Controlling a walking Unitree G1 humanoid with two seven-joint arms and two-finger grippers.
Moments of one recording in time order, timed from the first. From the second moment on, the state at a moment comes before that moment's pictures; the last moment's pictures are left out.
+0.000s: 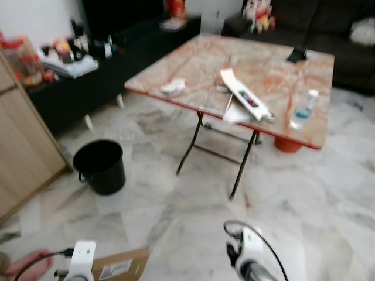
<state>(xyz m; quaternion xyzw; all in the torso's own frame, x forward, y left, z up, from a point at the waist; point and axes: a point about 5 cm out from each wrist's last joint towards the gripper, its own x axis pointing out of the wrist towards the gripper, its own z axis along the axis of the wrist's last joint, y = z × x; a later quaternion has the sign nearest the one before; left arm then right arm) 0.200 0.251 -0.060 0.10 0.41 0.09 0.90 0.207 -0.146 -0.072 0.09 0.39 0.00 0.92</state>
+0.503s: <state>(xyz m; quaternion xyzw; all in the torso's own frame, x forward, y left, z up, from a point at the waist) 0.195 0.254 -0.062 0.10 0.41 0.10 0.90 0.207 -0.141 -0.072 0.08 0.39 0.01 0.92</state>
